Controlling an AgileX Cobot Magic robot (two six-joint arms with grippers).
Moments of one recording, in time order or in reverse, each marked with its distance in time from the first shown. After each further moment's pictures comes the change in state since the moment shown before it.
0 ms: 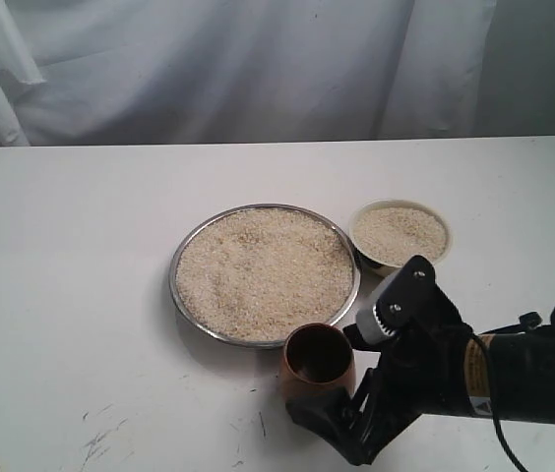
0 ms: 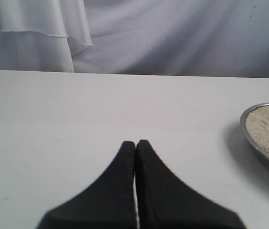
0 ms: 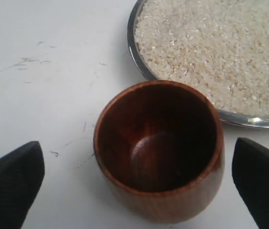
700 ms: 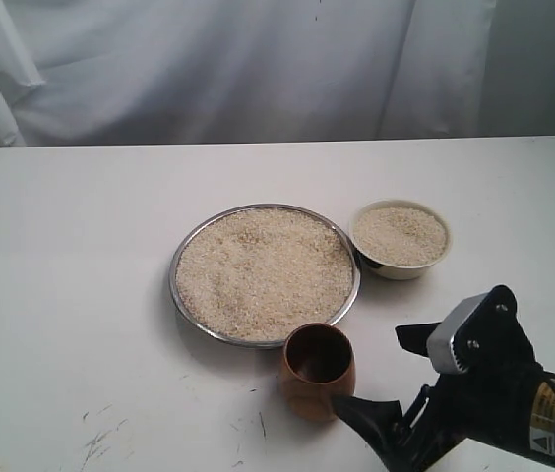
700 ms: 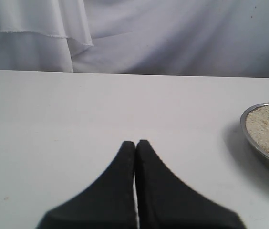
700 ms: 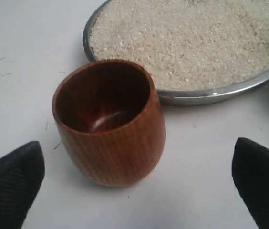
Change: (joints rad) left arm 0.000 0.000 0.000 0.000 0.000 0.000; right arm -0.090 -0.002 0.229 0.340 -0.277 -0.372
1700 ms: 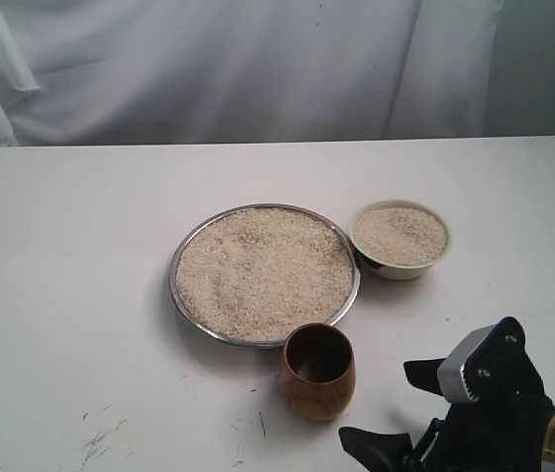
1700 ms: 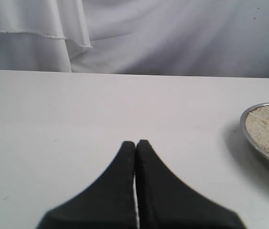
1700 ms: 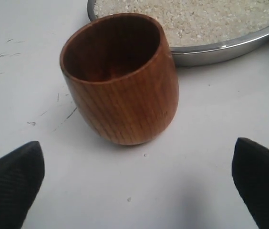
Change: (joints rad) left arm 0.000 0.000 0.000 0.000 0.000 0.000; right arm 0.000 0.066 0.074 0.019 -0.076 0.011
